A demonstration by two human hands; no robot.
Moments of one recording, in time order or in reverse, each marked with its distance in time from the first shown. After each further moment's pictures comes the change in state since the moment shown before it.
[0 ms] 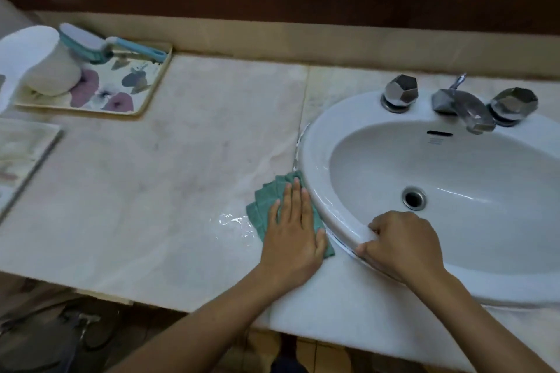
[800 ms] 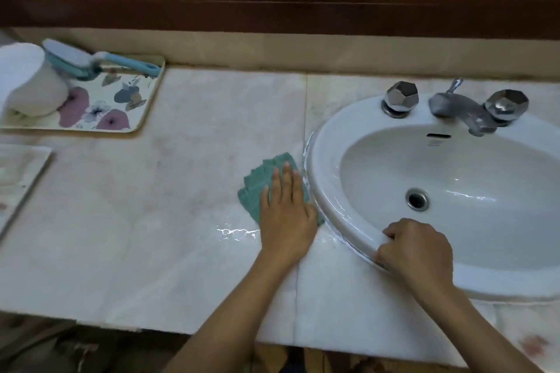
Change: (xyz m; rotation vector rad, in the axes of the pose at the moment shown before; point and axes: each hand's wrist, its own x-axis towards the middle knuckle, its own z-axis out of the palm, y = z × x) left_hand 0.047 -0.037 -0.017 -0.141 0.043 -0.109; right_hand -0.005 -0.021 0.011 0.097 0.085 0.270
